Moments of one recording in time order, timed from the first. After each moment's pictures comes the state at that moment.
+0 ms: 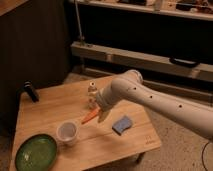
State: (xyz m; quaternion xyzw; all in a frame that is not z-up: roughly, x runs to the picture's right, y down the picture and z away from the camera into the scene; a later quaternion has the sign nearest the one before) arm -0.070 0.100 0.735 -0.18 -0.34 -0.20 0.90
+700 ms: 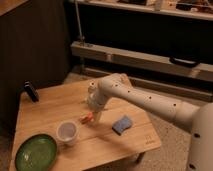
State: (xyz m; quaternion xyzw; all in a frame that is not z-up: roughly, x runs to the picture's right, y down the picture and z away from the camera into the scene) arm -0.104 0.133 0.807 -0.24 -0.35 -0.27 0.86
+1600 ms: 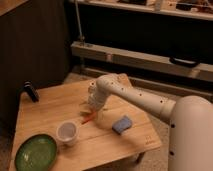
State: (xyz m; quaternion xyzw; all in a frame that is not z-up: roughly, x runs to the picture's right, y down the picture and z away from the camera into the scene) arm -0.093 0.131 0.855 -0.25 -0.36 -0.32 0.84
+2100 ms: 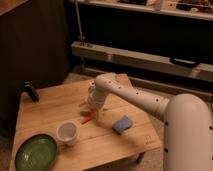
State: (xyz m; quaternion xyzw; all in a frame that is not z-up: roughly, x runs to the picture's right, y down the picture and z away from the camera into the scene) arm -0.096 0.138 0.865 -0.26 -0.36 -0.36 0.82
